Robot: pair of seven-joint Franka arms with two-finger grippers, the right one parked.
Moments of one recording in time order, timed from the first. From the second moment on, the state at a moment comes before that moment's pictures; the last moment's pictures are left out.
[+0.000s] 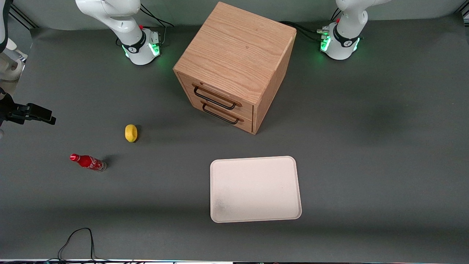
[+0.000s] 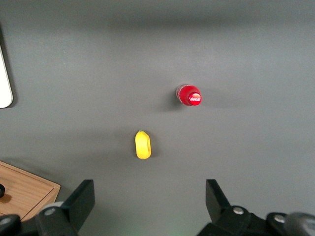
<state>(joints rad) 0.20 0.36 0.16 -1.18 0.16 1.32 1.00</state>
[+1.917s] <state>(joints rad) -0.37 0.85 -0.03 -1.17 -0.12 1.99 -0.50</state>
